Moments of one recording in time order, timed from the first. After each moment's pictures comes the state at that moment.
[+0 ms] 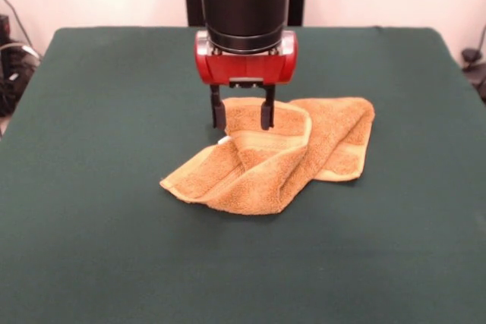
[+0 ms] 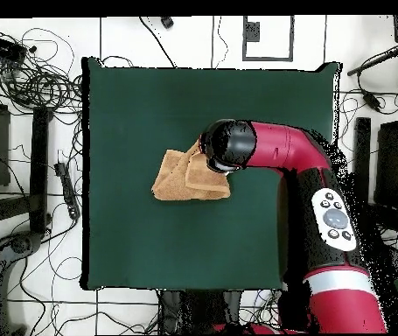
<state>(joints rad) -0.35 -0.54 0.21 1.37 -0.24 0.75 1.70</state>
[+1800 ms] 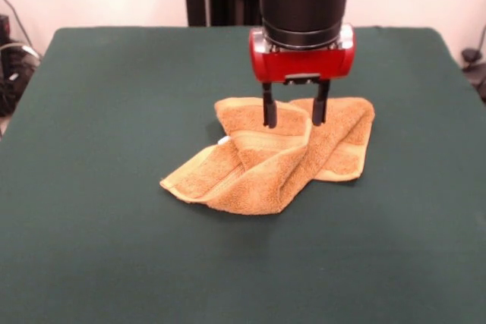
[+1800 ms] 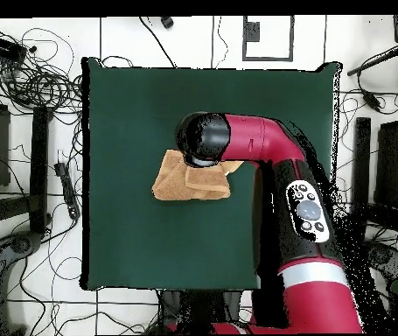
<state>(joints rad) -0.28 -0.54 0.21 1.35 -0.19 0.78 1.70</state>
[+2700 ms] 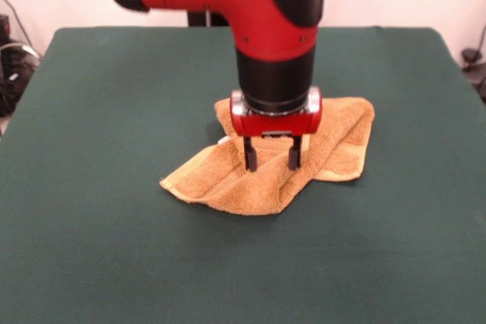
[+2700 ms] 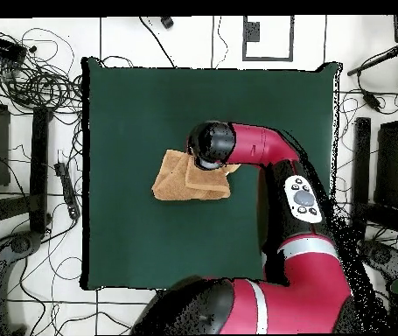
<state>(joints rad) -0.29 -0.36 0.19 1.29 -0.21 0.71 1.70</state>
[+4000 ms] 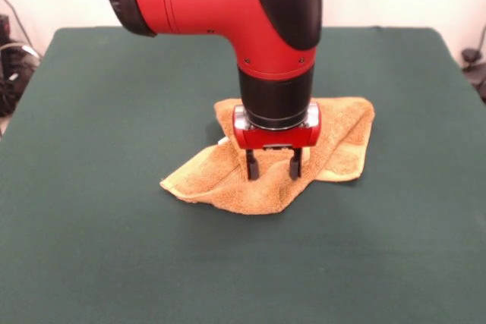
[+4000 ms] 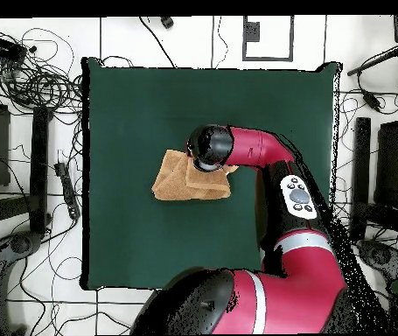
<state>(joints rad) -0.29 -0.33 0.19 1.28 -0.21 0.68 1.70</state>
